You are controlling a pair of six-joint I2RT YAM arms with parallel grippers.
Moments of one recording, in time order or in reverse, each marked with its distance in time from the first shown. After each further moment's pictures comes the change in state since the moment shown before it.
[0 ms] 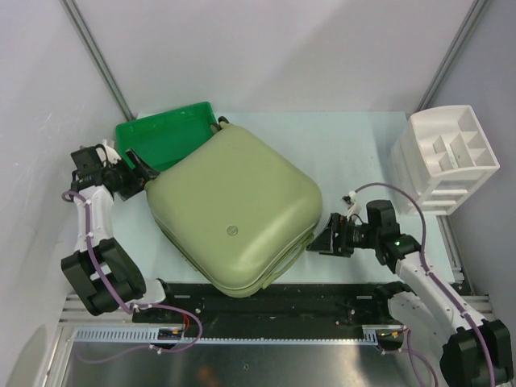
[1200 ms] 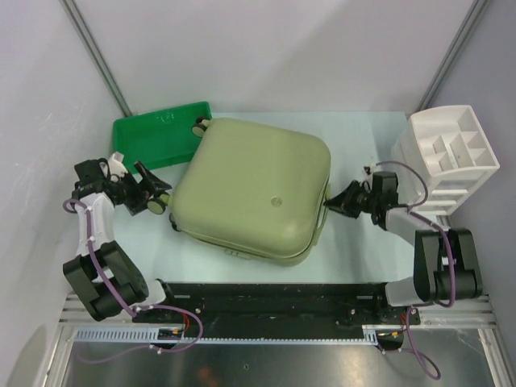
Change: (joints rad) left arm 0.047 -0.037 -0.085 -0.122 0.174 0.054; right arm -0.221 0.574 0.097 0.490 0.191 0.175
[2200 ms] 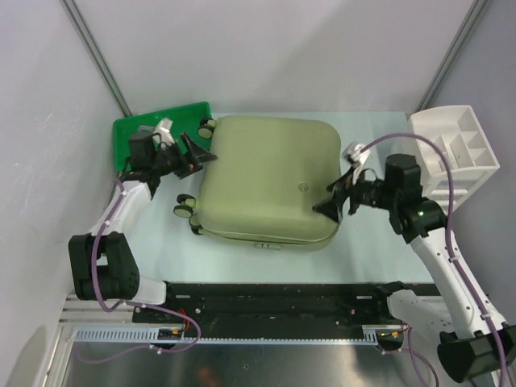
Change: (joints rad) left arm -0.433 0.090 -0.001 0.545 -0.010 -0.337; right arm 0.156 -0.445 0.428 -0.549 -0.126 -0.791
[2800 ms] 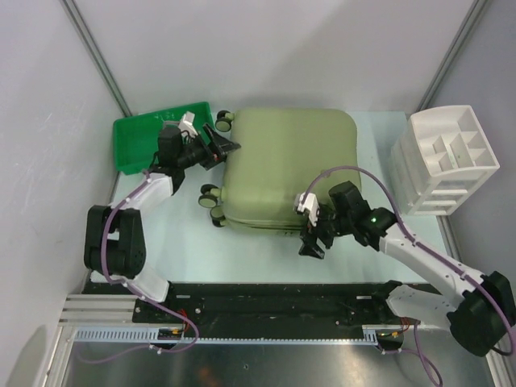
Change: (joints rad) left arm -0.204 0.176 0.018 0.372 -0.069 -0.269; right arm 0.430 0.123 -0.228 -0.087 0.164 -0.330
